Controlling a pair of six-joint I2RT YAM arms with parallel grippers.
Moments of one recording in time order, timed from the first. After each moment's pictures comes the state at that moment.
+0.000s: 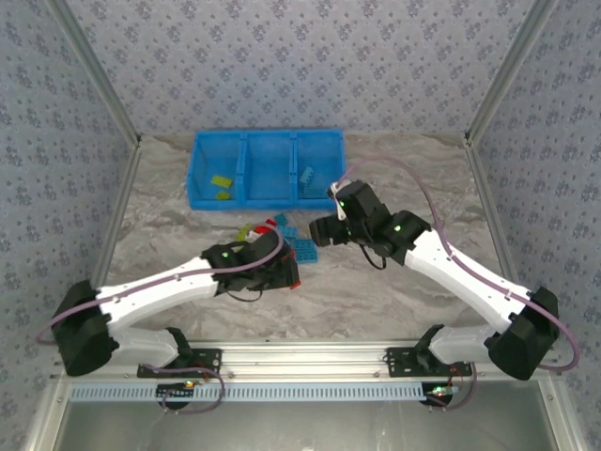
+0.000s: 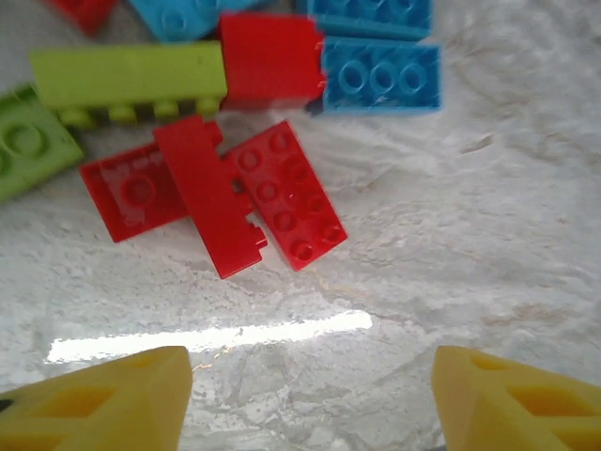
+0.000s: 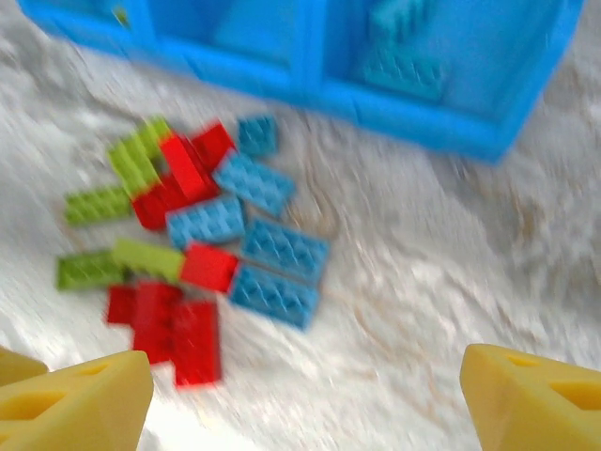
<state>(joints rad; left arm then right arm) -1.02 1.31 0.90 -0.68 -0.12 -1.08 0.76 1.26 1.12 -0.70 0.11 0.35</state>
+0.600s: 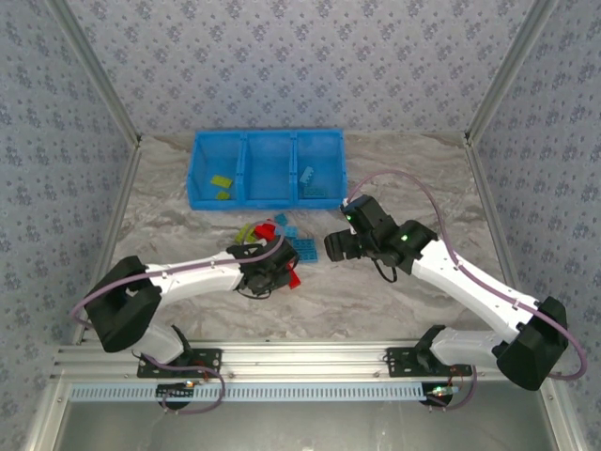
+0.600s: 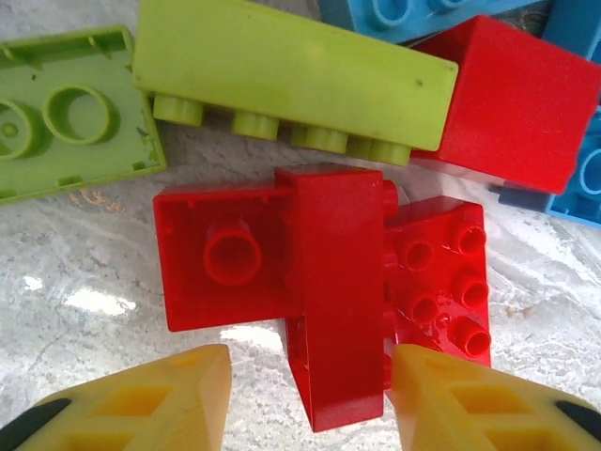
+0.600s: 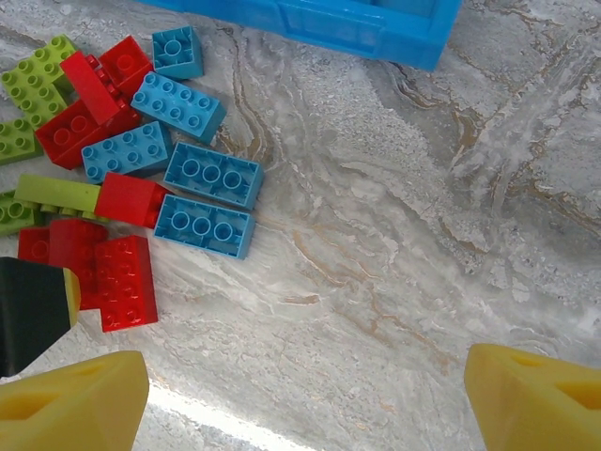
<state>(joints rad) -0.95 1.50 0.82 -0.55 -0.16 -1.29 0.75 1.20 1.05 -0.79 0.17 0.37</state>
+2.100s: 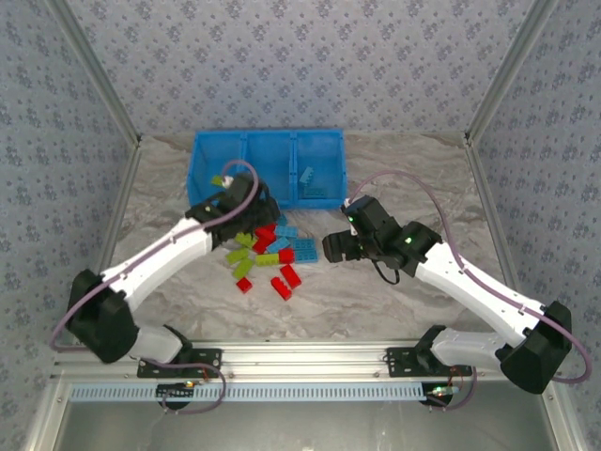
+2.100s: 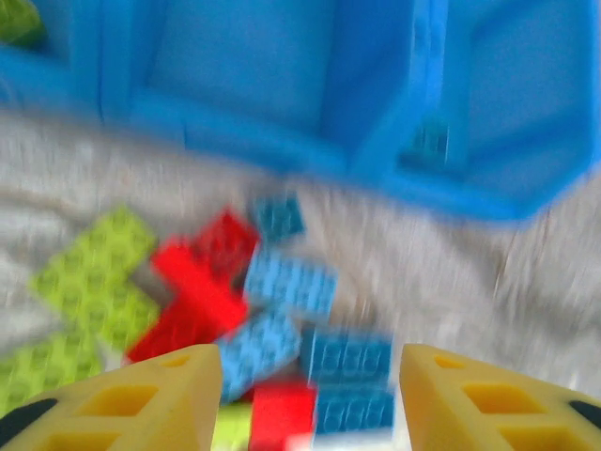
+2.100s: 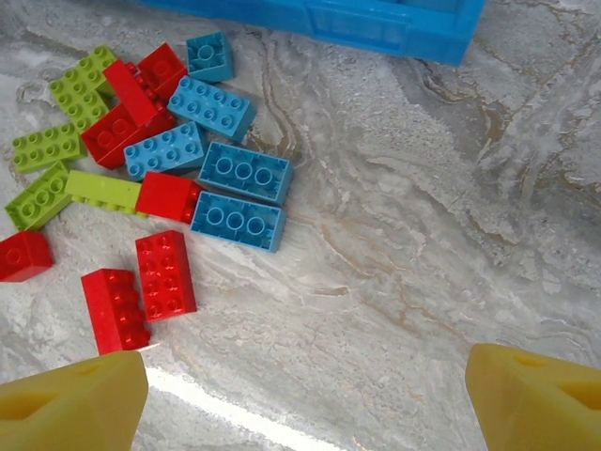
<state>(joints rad) -0.71 1.35 1.09 -0.61 -0.18 -0.86 0.77 1.17 1.06 -0.80 0.13 0.41</state>
